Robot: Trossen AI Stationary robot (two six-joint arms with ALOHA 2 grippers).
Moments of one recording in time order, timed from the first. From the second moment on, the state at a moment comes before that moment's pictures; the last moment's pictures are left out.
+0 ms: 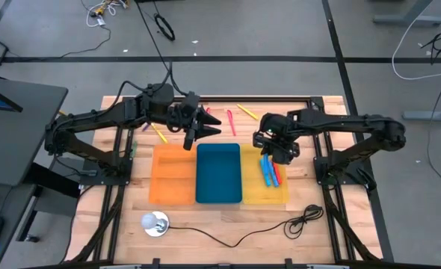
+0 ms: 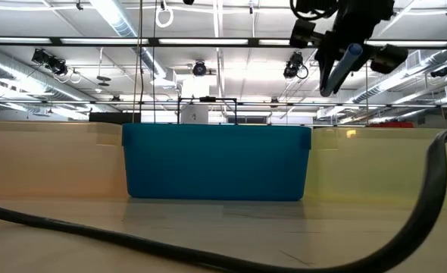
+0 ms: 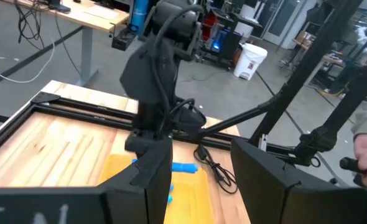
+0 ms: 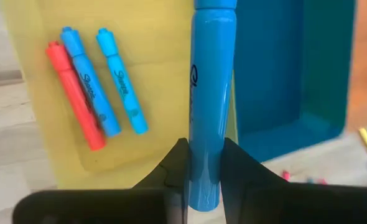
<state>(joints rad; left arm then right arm) 0.18 1.34 1.39 -0.23 0.27 -0.25 -0.15 1.36 1.15 -1.01 -0.18 -1.63</state>
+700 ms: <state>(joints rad) 0.18 1.34 1.39 -0.24 0.27 -0.28 -0.13 1.60 1.14 -0.93 -0.18 -1.67</state>
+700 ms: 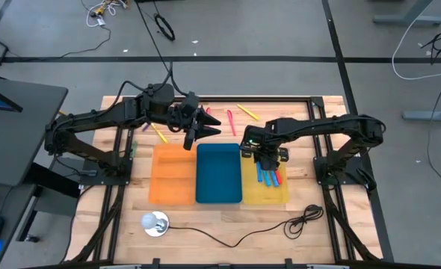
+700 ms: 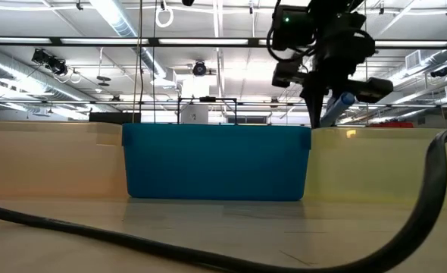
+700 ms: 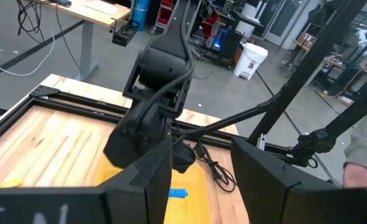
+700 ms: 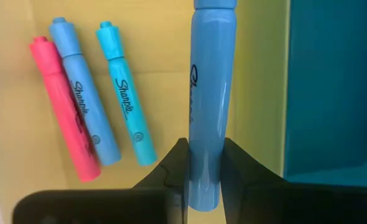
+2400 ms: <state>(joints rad) 0.18 1.34 1.39 -0.26 0.33 -0.28 -0.11 1.72 0.98 -0.68 -0.20 -1.41</state>
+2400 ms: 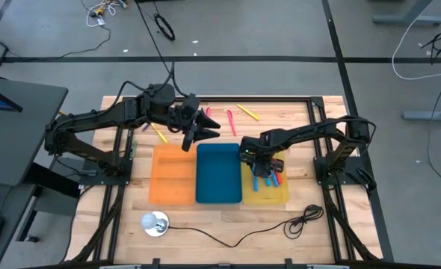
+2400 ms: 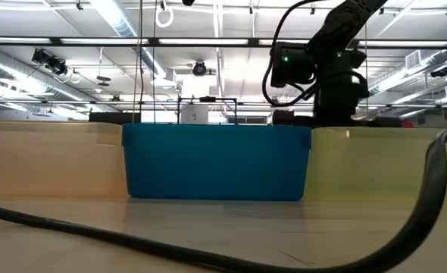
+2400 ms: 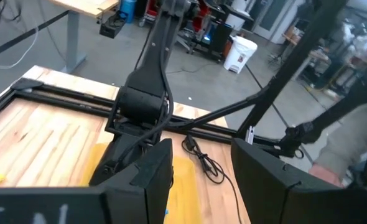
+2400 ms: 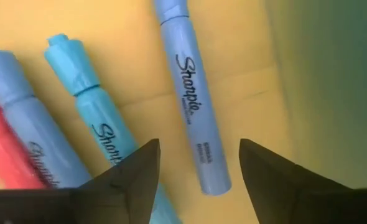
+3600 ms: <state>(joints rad) 0.21 1.34 1.39 -0.36 0.24 -0.28 -0.10 1.17 0.98 -0.31 -0.06 0.28</state>
